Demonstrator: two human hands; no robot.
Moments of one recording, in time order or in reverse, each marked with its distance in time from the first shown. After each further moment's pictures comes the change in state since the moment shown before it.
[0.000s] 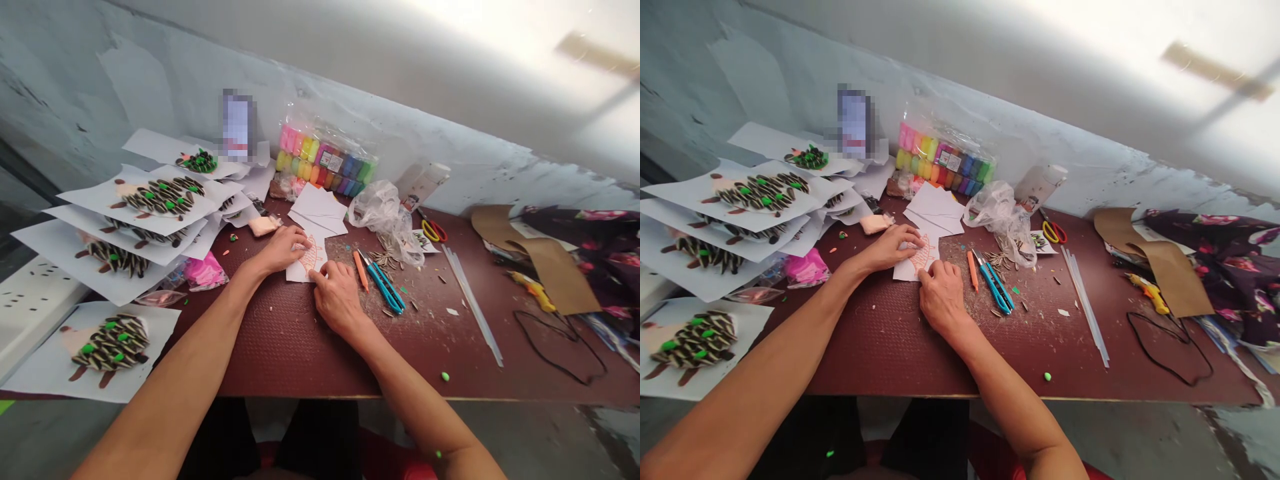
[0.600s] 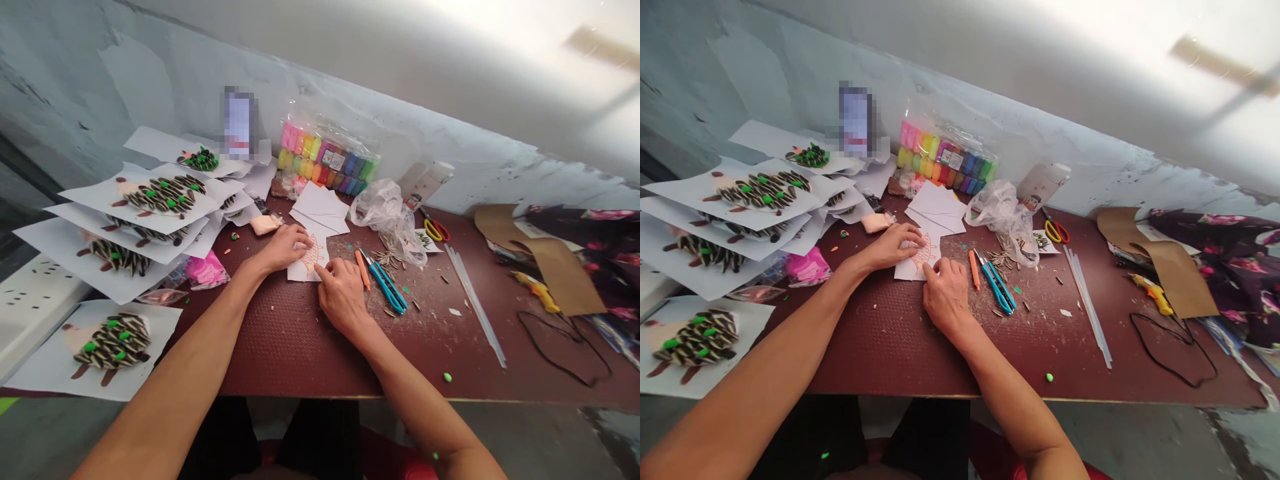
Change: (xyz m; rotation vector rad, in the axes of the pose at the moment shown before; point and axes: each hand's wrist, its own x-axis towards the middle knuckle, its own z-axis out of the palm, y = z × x) left_hand 0.000 0.004 -0.003 -0.002 -0.023 -0.010; right_hand -0.001 0.002 -0.001 0.010 0.087 0.038
